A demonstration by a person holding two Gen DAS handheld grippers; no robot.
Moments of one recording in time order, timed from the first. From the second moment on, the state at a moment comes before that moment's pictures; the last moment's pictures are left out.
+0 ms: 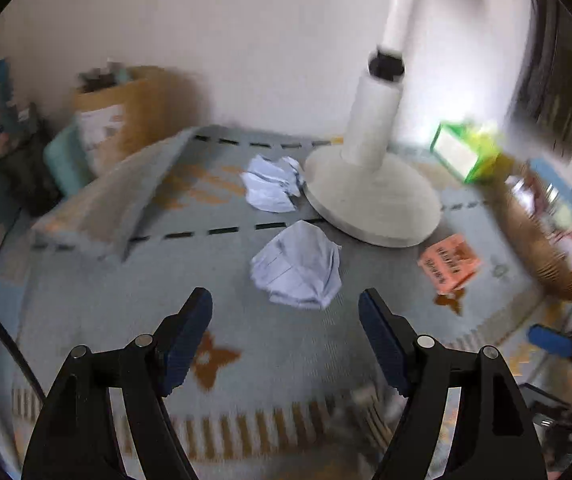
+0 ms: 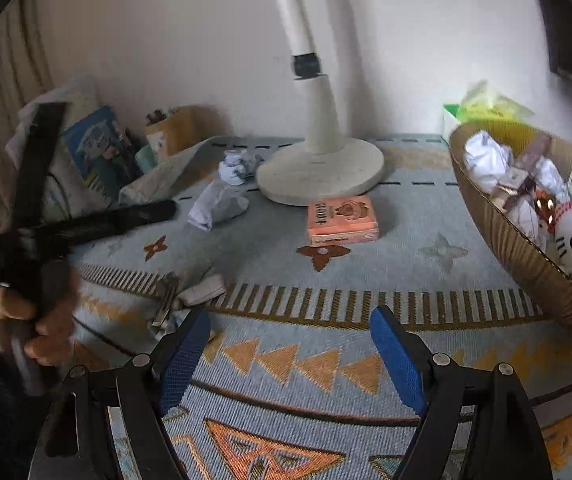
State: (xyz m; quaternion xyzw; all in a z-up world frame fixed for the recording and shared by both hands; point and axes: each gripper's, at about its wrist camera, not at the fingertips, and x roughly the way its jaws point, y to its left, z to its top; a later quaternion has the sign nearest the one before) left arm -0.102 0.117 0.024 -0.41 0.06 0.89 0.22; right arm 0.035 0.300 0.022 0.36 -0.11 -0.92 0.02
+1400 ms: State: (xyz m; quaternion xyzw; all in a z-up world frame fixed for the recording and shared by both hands) left arm 0.013 0.079 0.034 -0.38 0.05 0.91 0.17; right arm 0.104 0.293 0.023 0.45 -0.05 -0.89 0.10
